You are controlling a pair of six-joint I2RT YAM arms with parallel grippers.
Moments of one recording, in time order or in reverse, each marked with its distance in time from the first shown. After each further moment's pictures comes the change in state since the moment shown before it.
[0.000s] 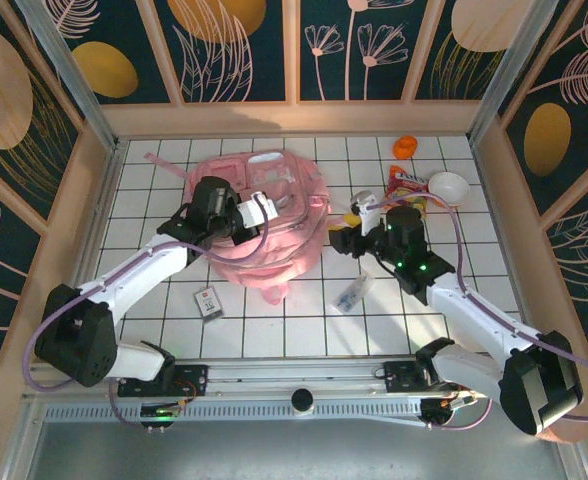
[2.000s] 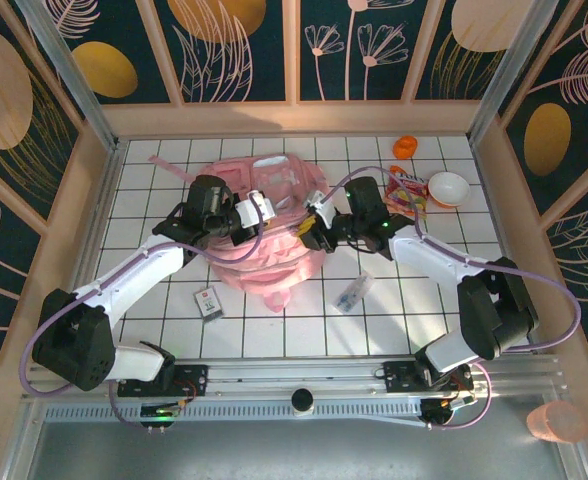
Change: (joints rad) left arm 0.015 -0.017 0.001 -0.008 0.098 -0.014; right arm 0.059 0.431 0.343 -0.212 -0.387 -0.291
